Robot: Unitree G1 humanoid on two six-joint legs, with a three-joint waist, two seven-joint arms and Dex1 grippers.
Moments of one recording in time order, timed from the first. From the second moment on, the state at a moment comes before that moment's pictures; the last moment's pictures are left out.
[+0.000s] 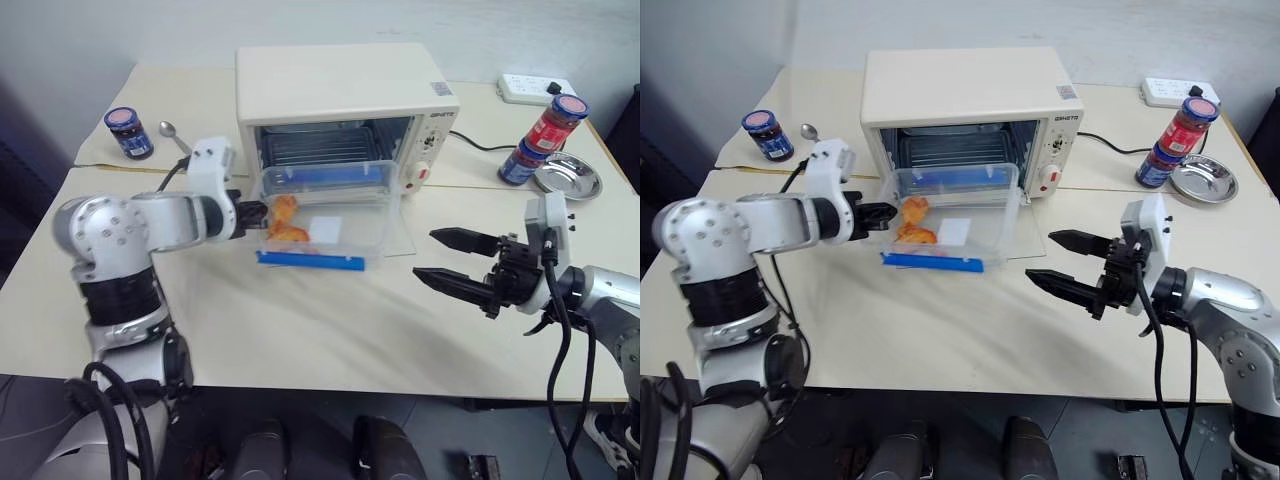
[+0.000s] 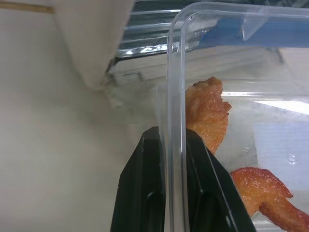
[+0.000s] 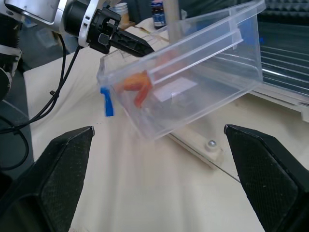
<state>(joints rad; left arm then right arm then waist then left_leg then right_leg) -1.00 0.30 0.33 -0.01 -0.76 1.62 0.27 -0.20 -0.77 -0.36 -0.48 0.92 0.80 0.82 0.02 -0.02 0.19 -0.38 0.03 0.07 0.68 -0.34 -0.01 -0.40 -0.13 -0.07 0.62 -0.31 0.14</state>
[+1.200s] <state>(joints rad) -0.68 0.66 0.39 -0.36 -0.91 1.36 -0.66 -0.15 -0.82 -0.30 -0.53 0.96 0.79 0.88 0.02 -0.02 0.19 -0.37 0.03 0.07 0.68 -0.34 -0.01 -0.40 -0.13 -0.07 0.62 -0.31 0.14</state>
